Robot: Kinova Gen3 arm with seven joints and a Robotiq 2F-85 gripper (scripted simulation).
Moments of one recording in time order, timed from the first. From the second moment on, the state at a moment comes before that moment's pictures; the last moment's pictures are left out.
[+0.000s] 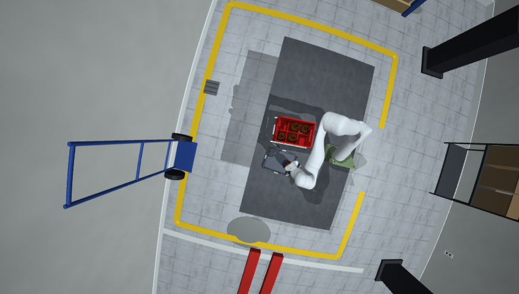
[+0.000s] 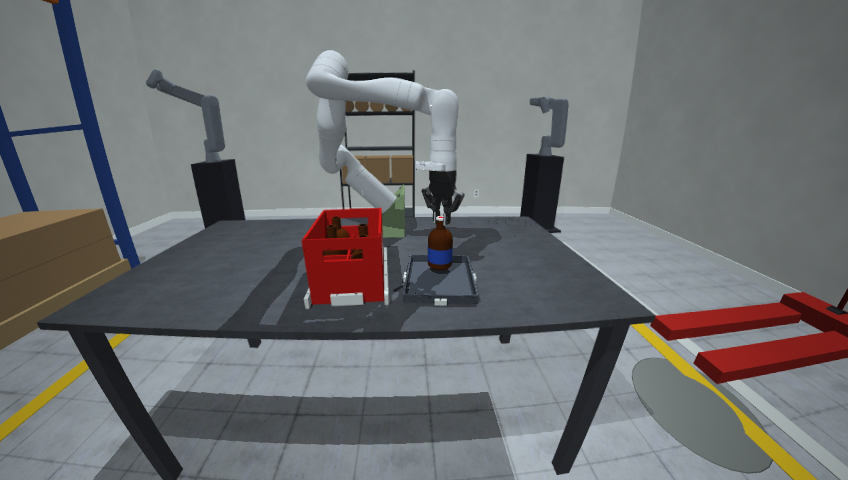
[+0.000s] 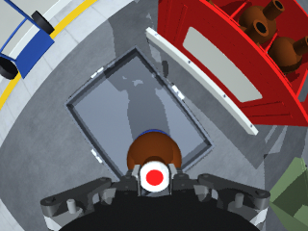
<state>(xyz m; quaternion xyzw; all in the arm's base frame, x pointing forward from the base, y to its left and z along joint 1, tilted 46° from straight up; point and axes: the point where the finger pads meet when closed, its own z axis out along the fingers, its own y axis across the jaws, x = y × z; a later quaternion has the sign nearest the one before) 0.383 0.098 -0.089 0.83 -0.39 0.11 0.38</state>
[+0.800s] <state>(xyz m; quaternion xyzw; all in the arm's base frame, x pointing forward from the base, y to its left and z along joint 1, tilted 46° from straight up) 0.382 0.092 -0.095 0.83 -0.39 0.11 0.38</state>
